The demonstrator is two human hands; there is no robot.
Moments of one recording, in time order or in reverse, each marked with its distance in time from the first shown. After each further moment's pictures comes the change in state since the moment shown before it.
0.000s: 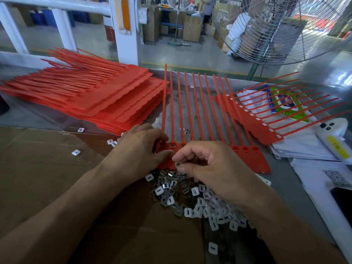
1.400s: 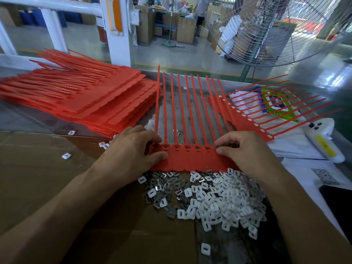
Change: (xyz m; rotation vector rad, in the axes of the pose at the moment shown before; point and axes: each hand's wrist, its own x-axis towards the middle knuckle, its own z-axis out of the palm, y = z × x) left_hand 0.001 -0.003 0.003 -0.012 -0.011 -0.004; right_hand 0.007 0.065 -0.065 -0.211 0.338 0.219
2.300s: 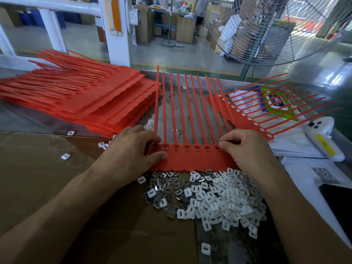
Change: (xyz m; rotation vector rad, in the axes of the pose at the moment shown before) left_hand 0.001 0.000 0.000 -0.015 0.010 0.007; right_hand 0.001 -0.002 0.004 -0.033 0.136 0.083
